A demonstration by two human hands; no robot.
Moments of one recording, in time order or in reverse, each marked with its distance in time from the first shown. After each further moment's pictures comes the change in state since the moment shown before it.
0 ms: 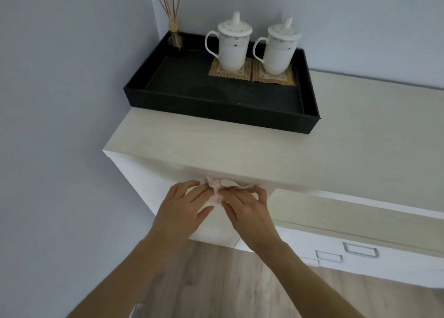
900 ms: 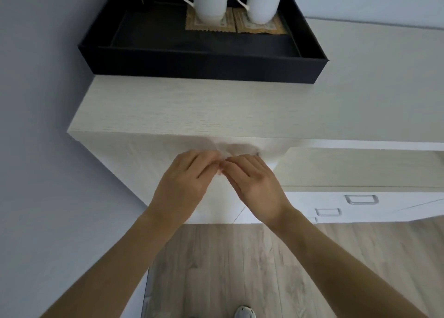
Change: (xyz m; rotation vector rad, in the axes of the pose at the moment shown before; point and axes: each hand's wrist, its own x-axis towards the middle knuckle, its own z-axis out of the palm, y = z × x) left_hand 0.007 -0.025 0.007 -0.096 0.083 0.267; right_hand 0.004 -0.015 0.022 -0.049 0.177 -0.062
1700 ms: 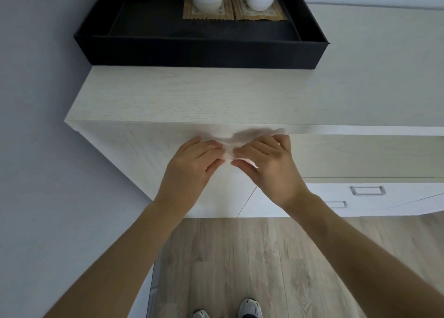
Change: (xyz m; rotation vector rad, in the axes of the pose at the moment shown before) left_hand 0.003 0.010 0.017 -0.117 0.070 -0.151; right_hand -0.004 0.020 -0.017 -0.029 0.033 0.090
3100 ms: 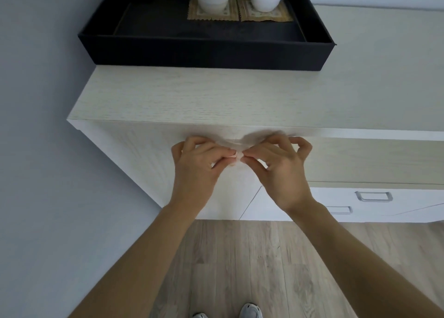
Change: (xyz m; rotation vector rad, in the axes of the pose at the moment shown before) left_hand 0.010 0.015 0.010 -0.133 0.034 -0.328; right_hand -0.004 0.000 -0.004 -0.011 0.040 0.200
